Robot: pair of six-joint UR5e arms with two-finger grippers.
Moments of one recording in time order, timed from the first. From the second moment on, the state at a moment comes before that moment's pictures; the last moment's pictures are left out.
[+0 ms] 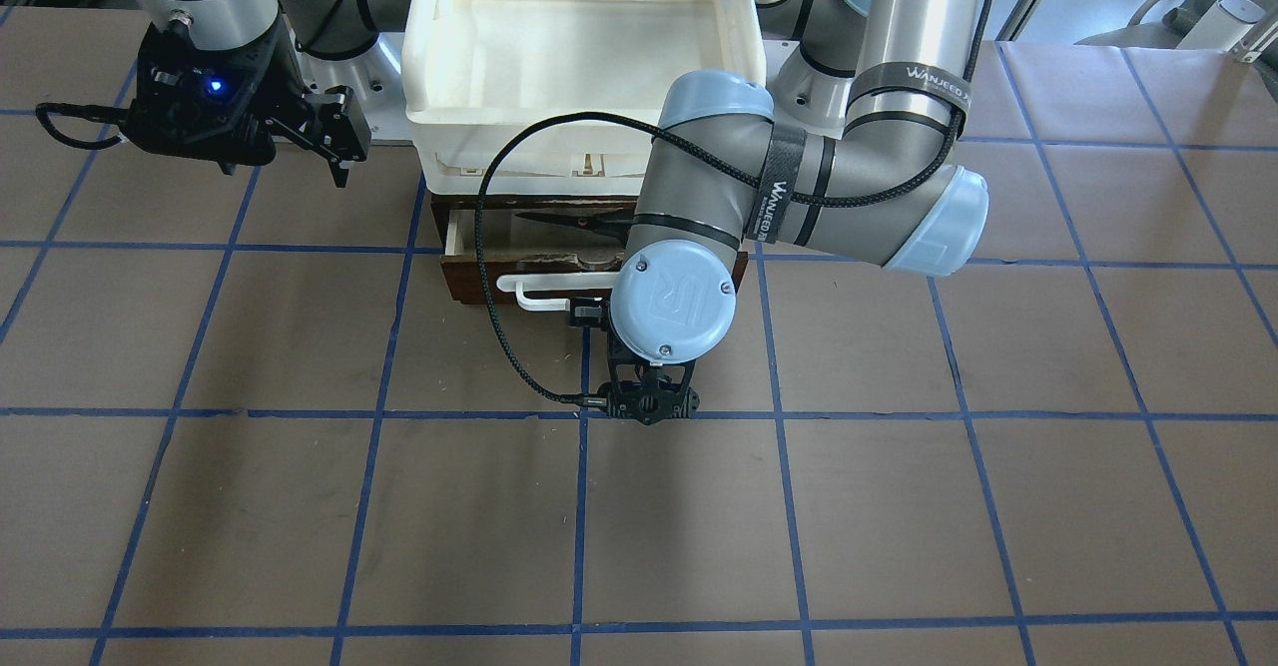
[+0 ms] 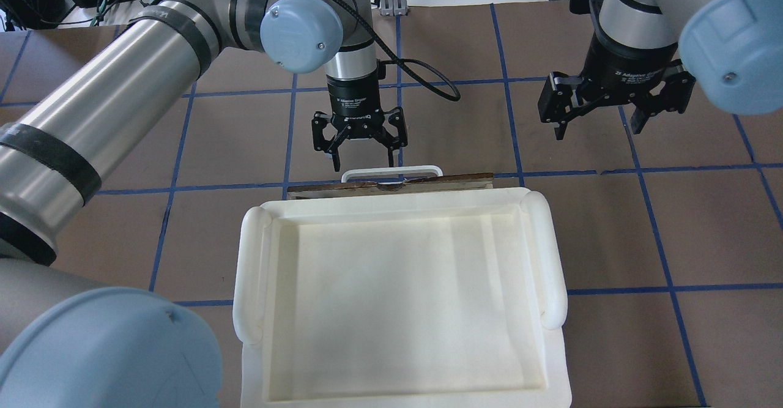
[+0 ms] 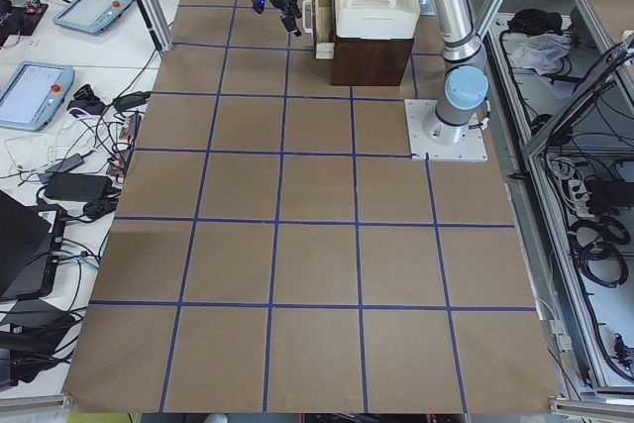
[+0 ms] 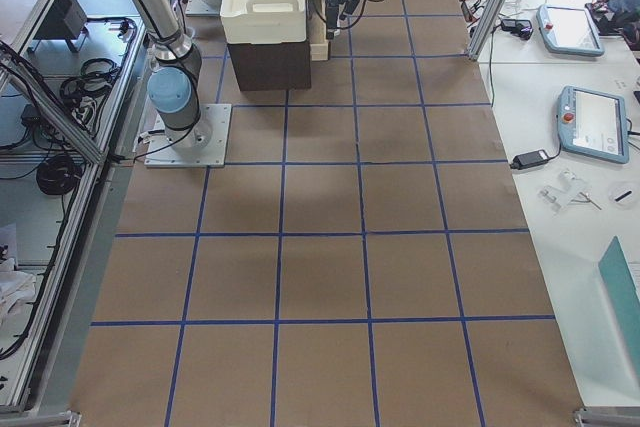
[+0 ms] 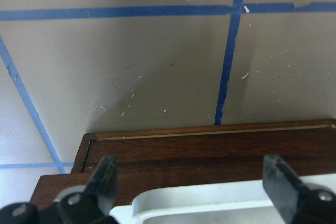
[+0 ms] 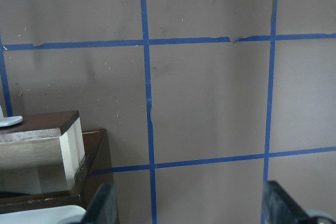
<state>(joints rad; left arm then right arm) -1.85 -2.10 -1.29 -1.78 1.43 -0.23 1.60 -1.62 1.62 -1.52 -1.69 0.07</state>
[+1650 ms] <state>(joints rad) -1.85 -2.03 -1.37 -1.88 1.43 -0.23 1.60 -1.61 1.63 -1.51 -1.69 0.07</state>
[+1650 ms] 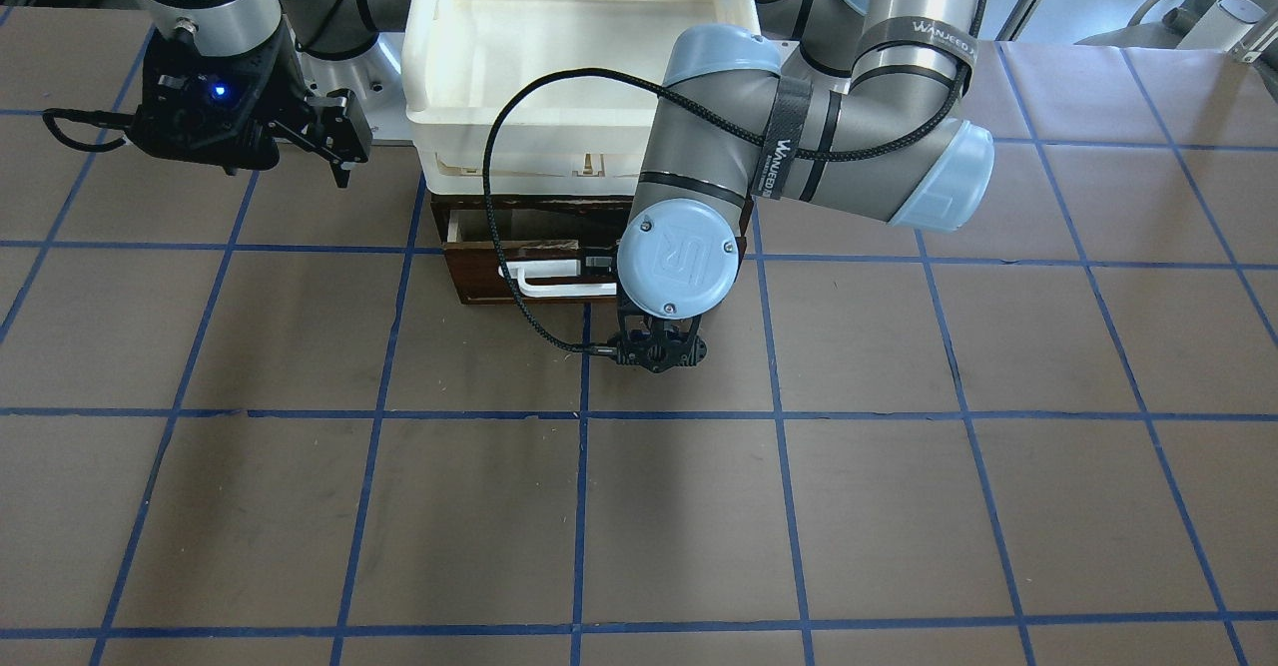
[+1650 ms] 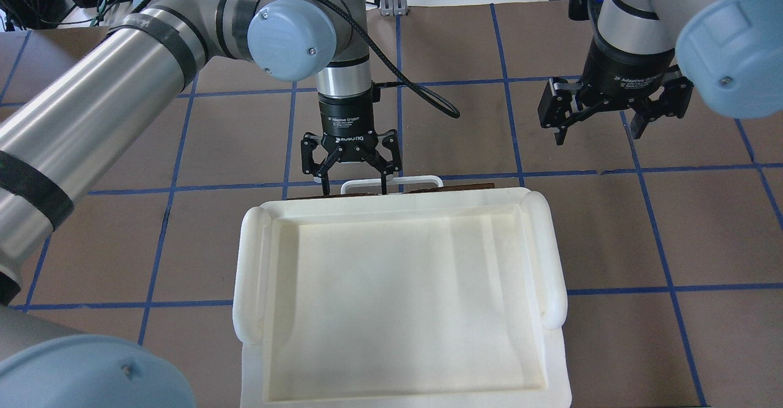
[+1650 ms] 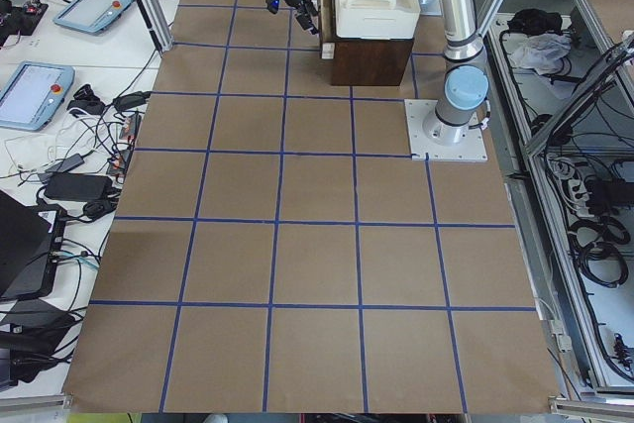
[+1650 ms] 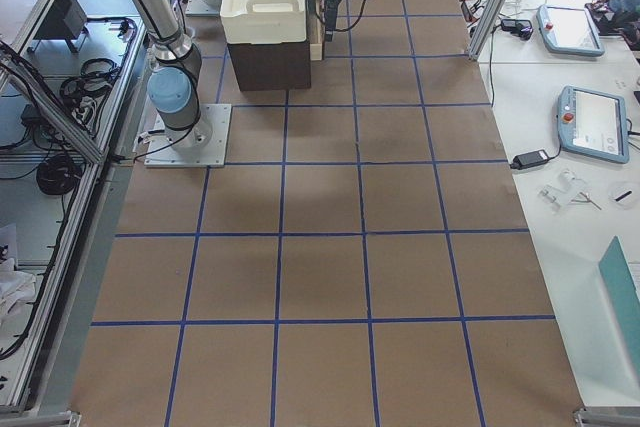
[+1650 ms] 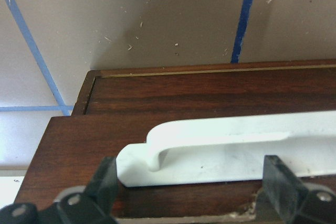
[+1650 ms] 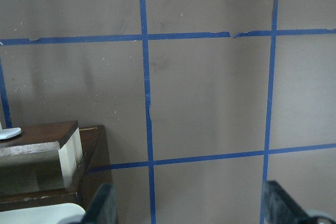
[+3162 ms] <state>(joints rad) -1.85 -2.01 -1.41 -1.98 1.41 -0.24 1.60 -1.62 1.63 -1.51 -1.69 0.07</state>
